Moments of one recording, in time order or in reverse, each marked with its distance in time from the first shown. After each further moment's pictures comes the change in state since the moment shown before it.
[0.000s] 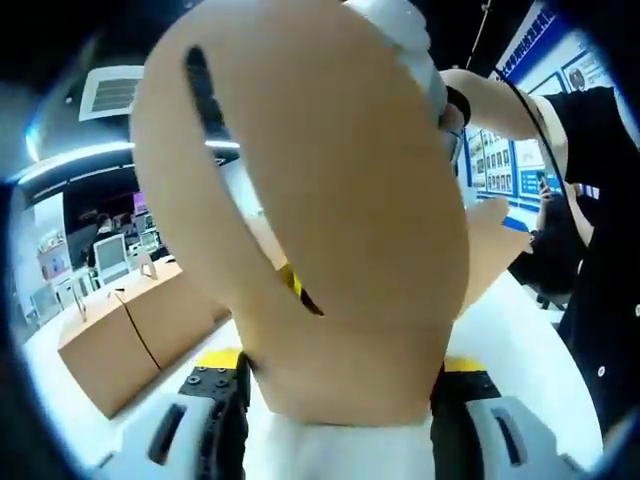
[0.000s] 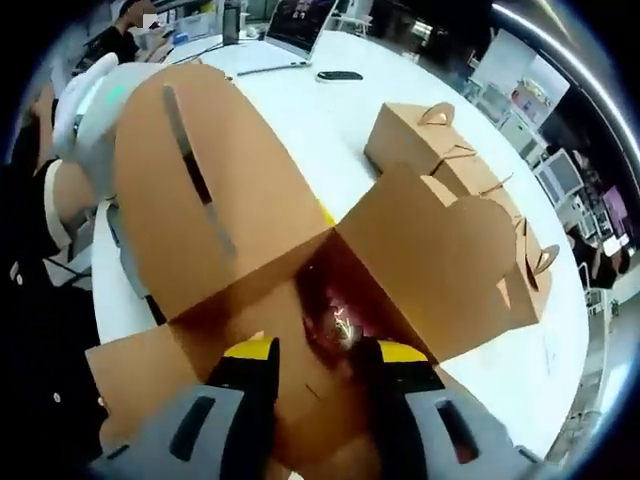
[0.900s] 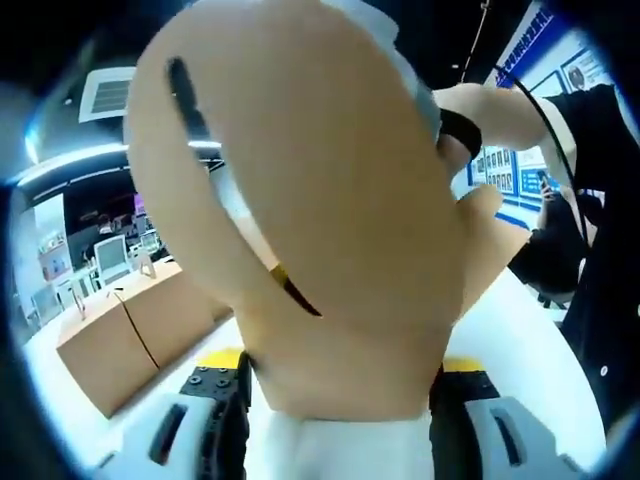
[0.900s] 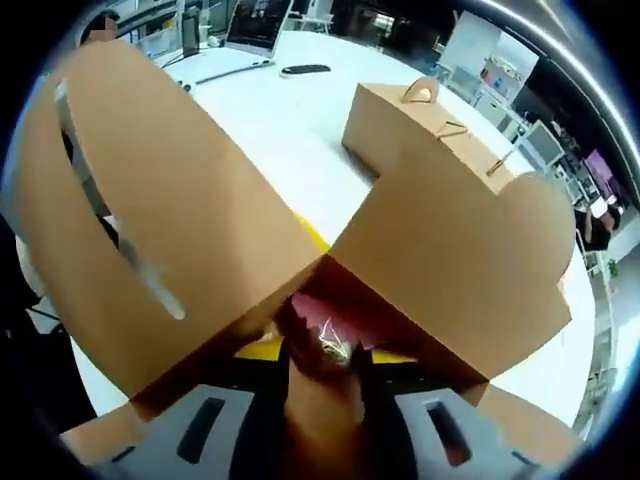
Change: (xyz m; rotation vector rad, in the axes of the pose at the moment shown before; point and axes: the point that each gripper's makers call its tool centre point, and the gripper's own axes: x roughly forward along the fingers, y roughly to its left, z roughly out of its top) left arm 0.001 0.000 -0.002 0.002 -0.003 0.003; right arm 0.039 0.002 0.009 0.142 -0.030 -0.066
